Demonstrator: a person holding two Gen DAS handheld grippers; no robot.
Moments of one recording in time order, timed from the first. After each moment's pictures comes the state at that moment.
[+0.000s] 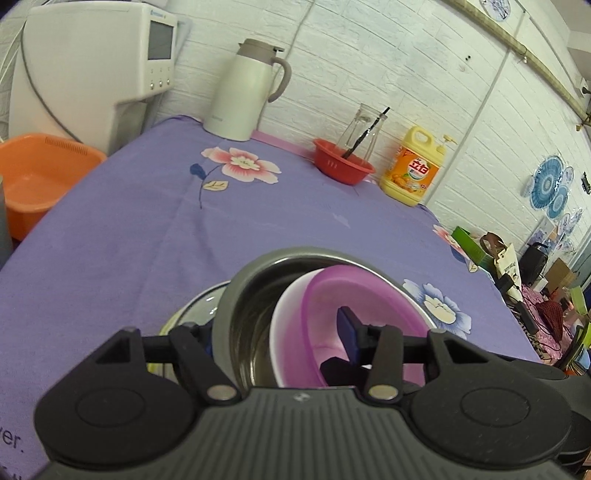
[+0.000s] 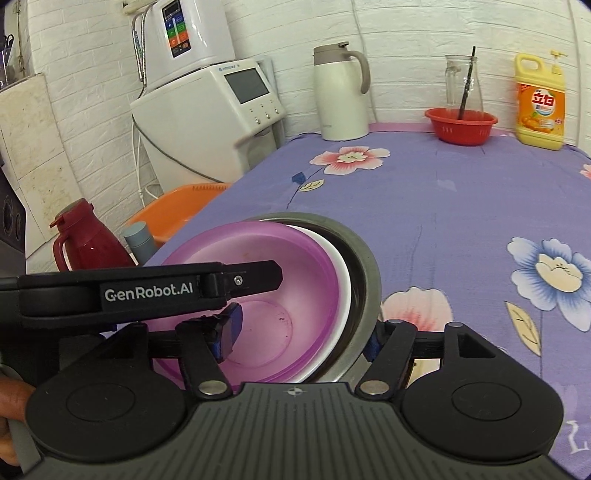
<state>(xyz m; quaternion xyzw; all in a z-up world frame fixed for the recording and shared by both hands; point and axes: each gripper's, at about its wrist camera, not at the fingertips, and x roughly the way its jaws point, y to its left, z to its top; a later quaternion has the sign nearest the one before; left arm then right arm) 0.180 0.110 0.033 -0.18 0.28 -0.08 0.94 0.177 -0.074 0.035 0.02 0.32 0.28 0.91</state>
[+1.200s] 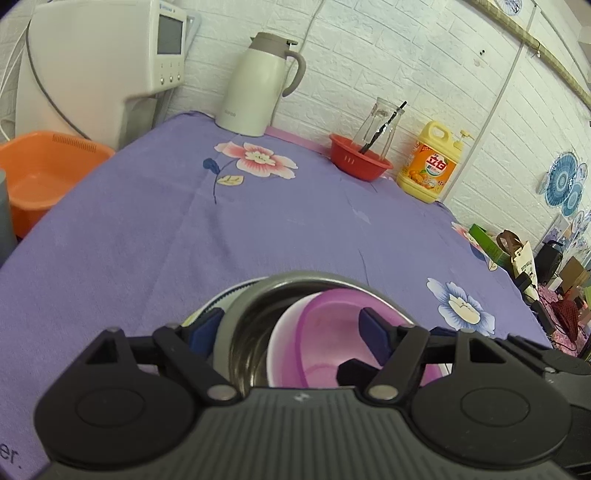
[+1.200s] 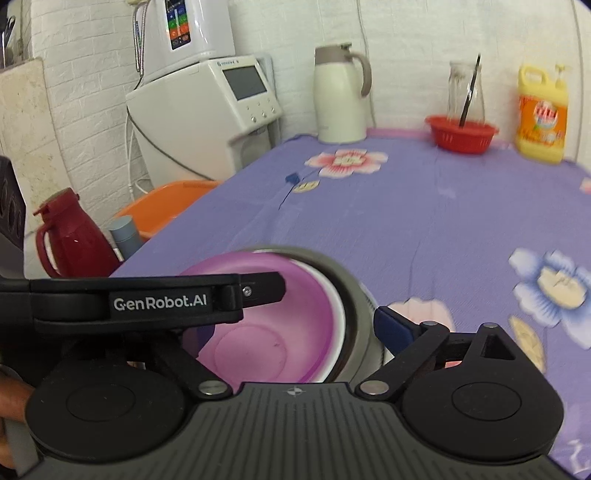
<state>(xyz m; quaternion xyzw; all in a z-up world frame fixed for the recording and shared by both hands) 0.194 0.110 0.022 -0.17 0.28 -0.06 0.94 0.180 -0.061 0.027 -0.01 0.29 0.26 0.92</state>
